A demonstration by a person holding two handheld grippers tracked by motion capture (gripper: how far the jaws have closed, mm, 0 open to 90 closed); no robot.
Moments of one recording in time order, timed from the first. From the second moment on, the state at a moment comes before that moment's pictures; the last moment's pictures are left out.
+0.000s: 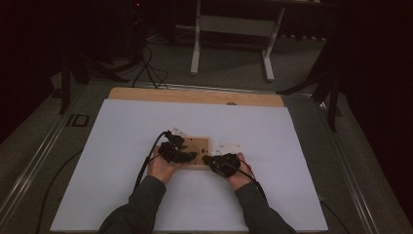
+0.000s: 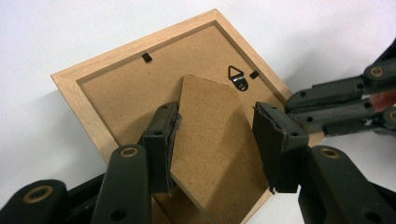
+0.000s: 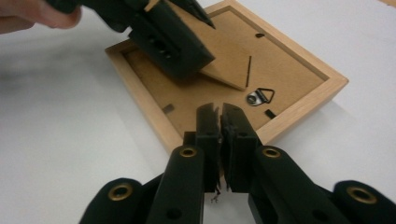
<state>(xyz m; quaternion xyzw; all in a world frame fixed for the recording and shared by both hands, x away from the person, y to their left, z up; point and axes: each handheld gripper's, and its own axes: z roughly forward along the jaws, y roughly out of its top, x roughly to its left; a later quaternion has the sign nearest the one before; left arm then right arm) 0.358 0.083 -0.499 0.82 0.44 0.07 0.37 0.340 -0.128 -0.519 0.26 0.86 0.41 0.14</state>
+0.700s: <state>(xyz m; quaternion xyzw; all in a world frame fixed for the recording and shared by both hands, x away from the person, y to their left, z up) 0.339 0.077 -0.497 0.83 0.40 0.14 0.37 0.353 -0.153 -0.500 0.30 0.83 0.43 0.15</state>
